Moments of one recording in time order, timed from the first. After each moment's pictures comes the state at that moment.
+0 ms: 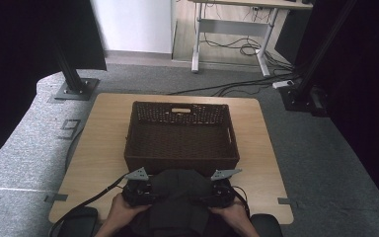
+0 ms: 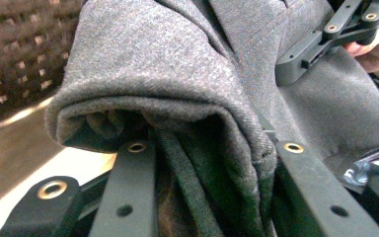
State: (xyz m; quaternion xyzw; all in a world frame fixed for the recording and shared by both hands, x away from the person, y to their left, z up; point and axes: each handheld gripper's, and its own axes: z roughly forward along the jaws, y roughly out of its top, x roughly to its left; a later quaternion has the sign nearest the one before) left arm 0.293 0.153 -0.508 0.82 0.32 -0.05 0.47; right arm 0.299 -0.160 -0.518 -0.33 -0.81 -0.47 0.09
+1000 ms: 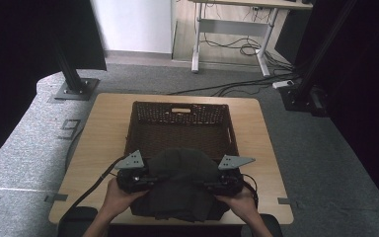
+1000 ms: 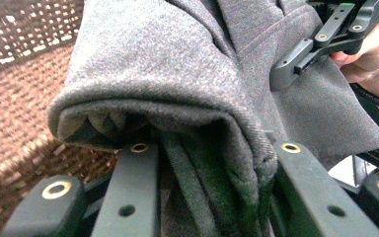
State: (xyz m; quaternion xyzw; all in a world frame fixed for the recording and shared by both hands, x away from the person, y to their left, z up) left arm 0.297 0.152 -0.427 0.81 0.25 0.04 0.52; right arm 0.297 -0.166 -0.435 -0.27 -0.81 -0.52 -0.02
